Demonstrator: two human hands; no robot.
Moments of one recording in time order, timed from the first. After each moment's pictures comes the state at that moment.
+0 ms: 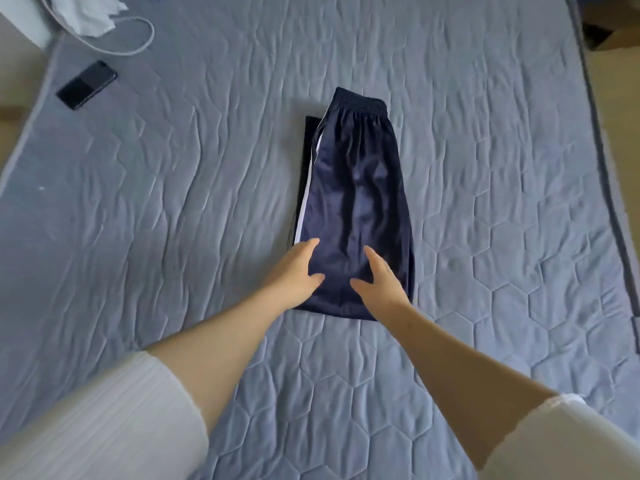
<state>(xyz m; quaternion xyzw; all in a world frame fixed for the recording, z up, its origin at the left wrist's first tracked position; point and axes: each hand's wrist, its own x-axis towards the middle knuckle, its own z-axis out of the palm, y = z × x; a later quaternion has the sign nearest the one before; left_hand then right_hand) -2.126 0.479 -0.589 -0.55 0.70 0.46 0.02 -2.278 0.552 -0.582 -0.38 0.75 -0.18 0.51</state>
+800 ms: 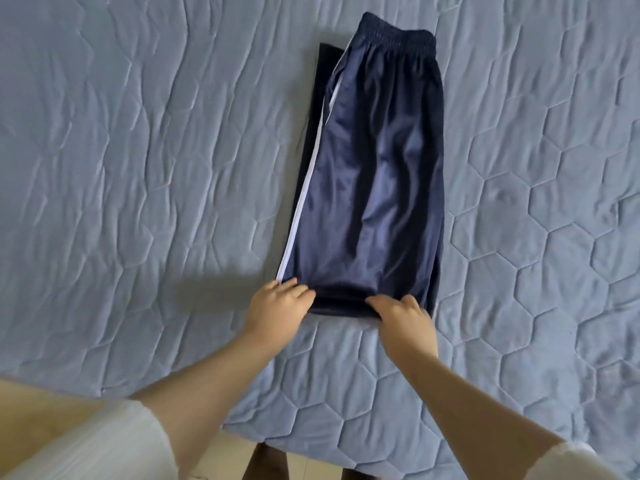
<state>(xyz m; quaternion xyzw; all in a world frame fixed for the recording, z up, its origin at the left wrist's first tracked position) -2.067 0.617 -0.692 -0.38 0.91 0.13 0.09 -2.259 0.683 -0.697 -0.57 0.74 0.08 0.35</state>
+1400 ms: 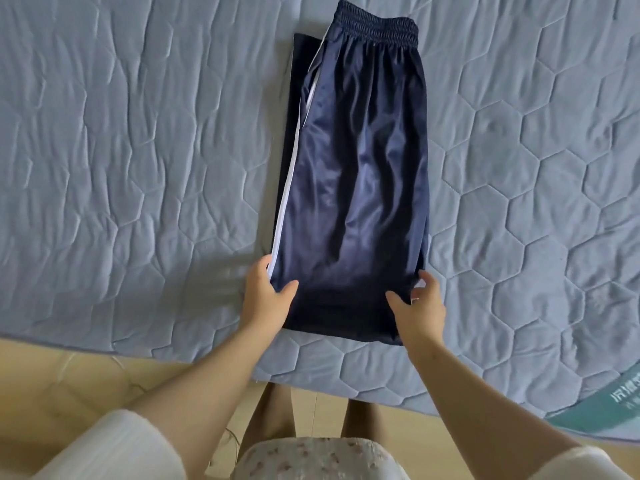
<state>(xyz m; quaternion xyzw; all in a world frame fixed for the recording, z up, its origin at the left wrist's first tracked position) -2.054 0.692 -0.697 -0.76 0.46 0.46 -0.04 -2.248 0.762 -0.685 -0.12 0.87 -0.17 0.46</state>
